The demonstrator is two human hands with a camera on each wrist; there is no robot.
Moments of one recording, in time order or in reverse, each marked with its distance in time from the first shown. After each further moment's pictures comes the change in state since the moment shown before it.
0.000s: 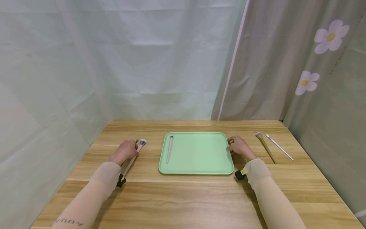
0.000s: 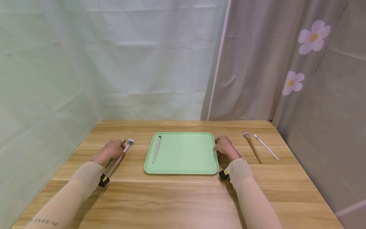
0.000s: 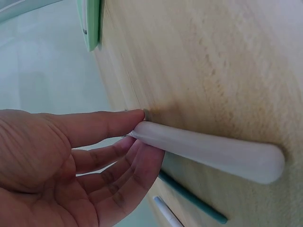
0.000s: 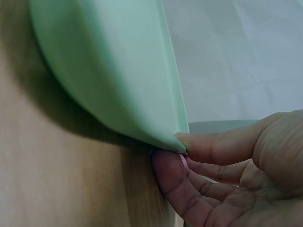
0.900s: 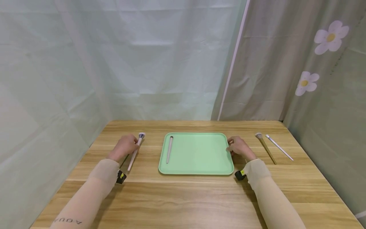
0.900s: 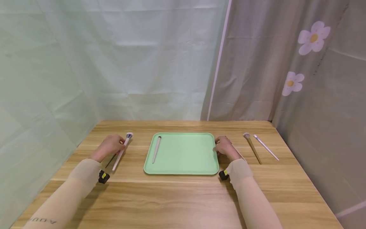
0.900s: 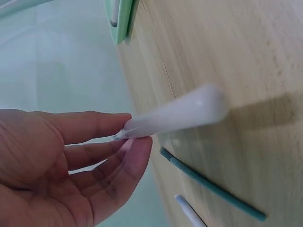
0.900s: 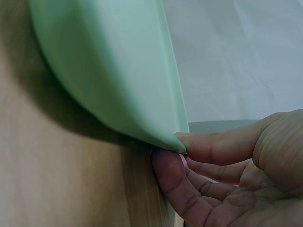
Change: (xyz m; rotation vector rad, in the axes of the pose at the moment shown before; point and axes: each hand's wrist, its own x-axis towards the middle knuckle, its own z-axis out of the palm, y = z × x) left_hand 0.010 0.001 -0.013 -0.079 0.033 0.065; right_hand 0.001 0.001 0.001 -0.012 0.005 -0.003
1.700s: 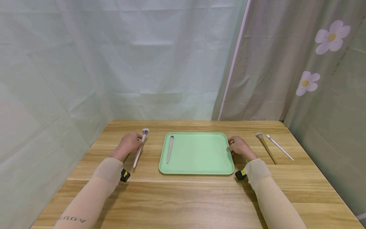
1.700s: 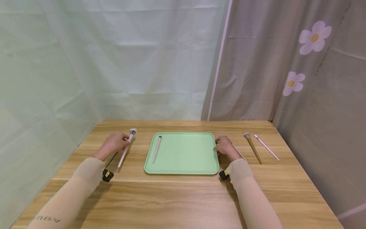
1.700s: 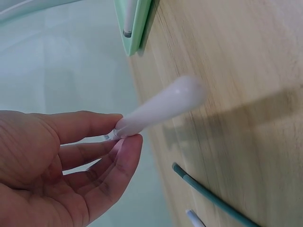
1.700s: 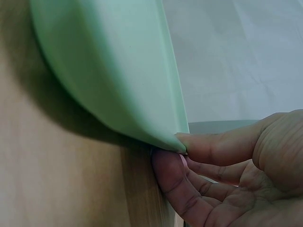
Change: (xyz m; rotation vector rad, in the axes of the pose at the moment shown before) left_hand 0.005 0.013 0.001 -0.063 0.038 0.022; right_hand 0.002 0.002 0.002 -0.008 0.007 0.017
